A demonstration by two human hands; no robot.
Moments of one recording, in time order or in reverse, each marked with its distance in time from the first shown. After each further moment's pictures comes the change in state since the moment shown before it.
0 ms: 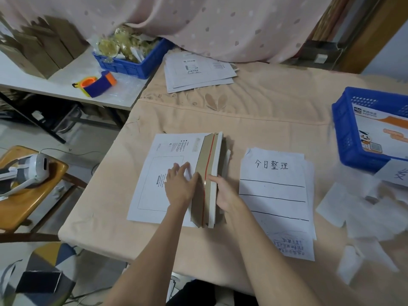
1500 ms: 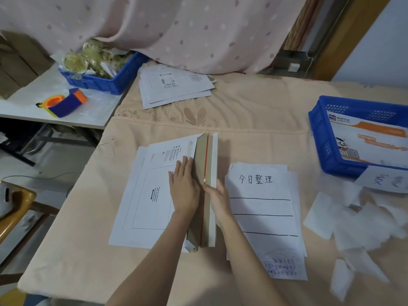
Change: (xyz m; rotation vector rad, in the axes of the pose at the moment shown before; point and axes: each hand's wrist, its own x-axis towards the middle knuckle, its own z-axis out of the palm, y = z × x) left_hand 0.036 0.056 0.044 0.039 0.106 0.361; right_hand 0.002 -0.030 -0.015 -0.091 0.242 -0.448
